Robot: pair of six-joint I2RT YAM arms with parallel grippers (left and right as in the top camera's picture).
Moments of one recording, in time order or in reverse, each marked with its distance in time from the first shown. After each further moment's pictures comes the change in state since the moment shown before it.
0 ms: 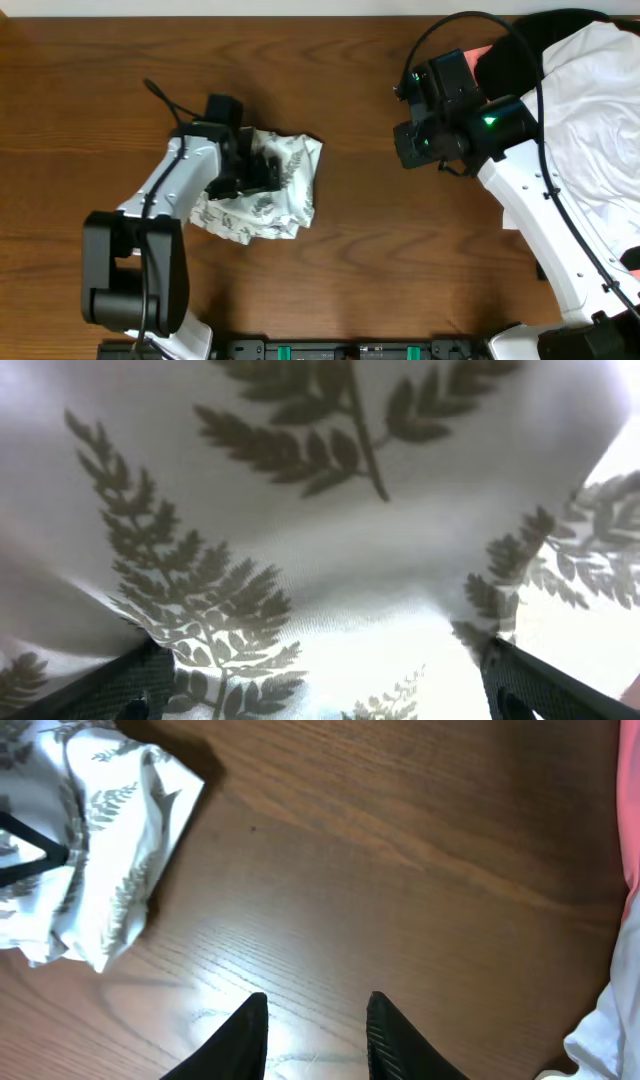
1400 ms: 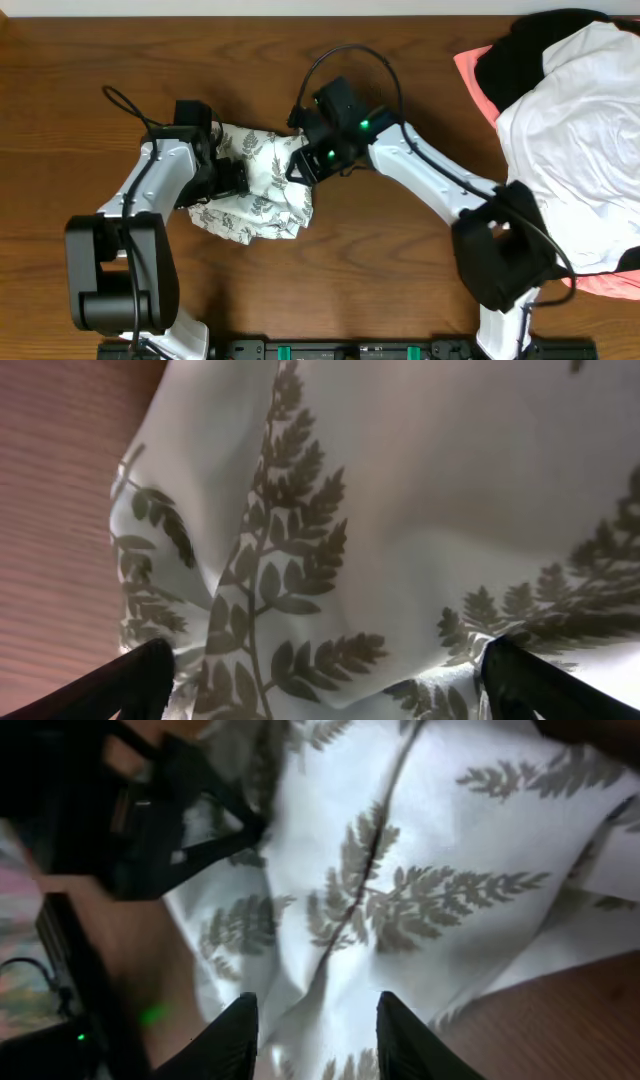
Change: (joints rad) left arm 0.137 -0.003 -0.037 -0.019 -0.200 -0.023; right arm 0.211 0.456 0.000 0.447 -0.547 0.029
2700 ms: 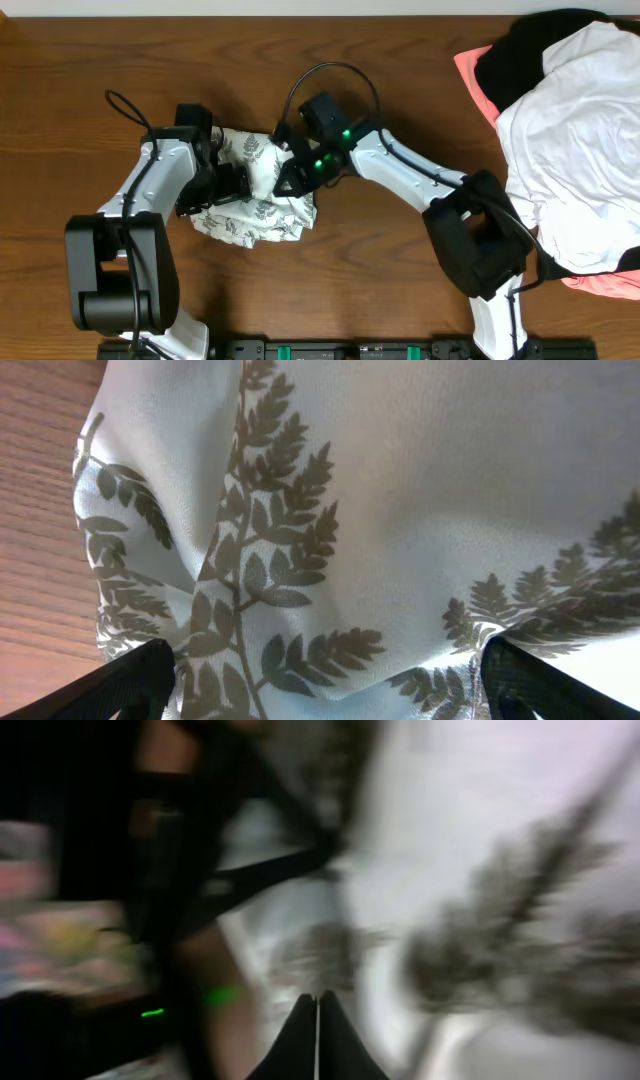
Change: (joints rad) left arm 0.000 0.001 0.000 -0.064 0.053 -0.015; right arm 0.028 0.094 0.000 0.066 -0.271 0.062
